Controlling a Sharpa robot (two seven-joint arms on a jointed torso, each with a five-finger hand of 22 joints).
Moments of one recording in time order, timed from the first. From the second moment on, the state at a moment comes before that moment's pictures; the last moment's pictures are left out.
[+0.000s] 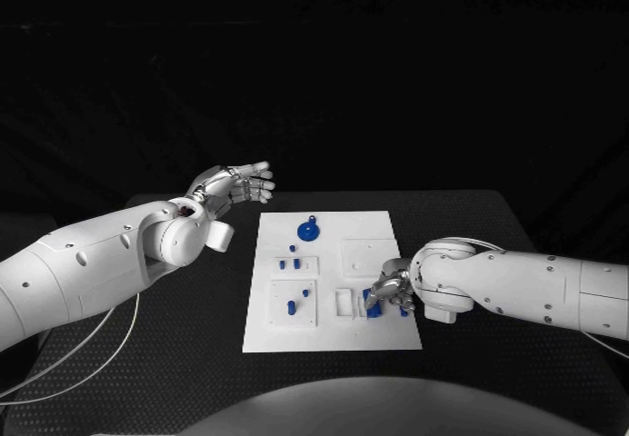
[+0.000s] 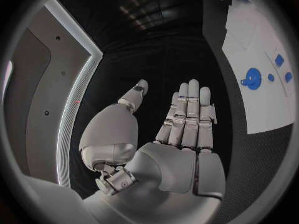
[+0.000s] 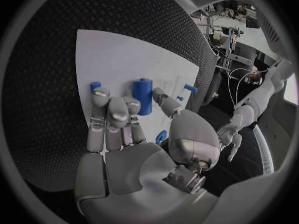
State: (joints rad) left arm 1.15 -0.65 -0.10 1.18 -0.08 -0.10 0.30; left_hand 0.89 -0.12 0.42 -0.19 0.05 0.77 0.20 0.31 0.50 1.15 0.13 0.08 0.20 0.96 0.10 0.47 0.54 0.05 0.70 0.00 0.54 1.23; right arm 1.03 -0.81 -0.19 1.50 -1.04 0.04 -0.60; right_hand 0.65 -0.12 0.70 -0.24 0.05 0.92 0.09 0.34 0.59 1.13 -0.01 1.16 1.03 1.35 -0.12 1.17 1.13 0.24 1.18 -0.05 0.91 1.31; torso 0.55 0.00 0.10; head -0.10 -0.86
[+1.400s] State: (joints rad) left arm 1.15 -0.65 -0.10 1.19 -0.08 -0.10 0.29; left_hand 0.89 -0.11 0.42 -0.20 0.05 0.77 0.20 0.31 0.50 1.15 0.13 0.08 0.19 0.96 0.10 0.46 0.55 0.05 0.70 0.00 0.53 1.23; right arm 1.06 -0.83 -0.19 1.57 -1.04 -0.03 -0.61; right_hand 0.63 -0.10 0.71 -0.24 0.05 0.93 0.08 0.35 0.60 1.15 -0.02 1.15 1.03 1.34 -0.12 1.17 1.12 0.24 1.18 -0.04 0.91 1.31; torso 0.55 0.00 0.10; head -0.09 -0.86
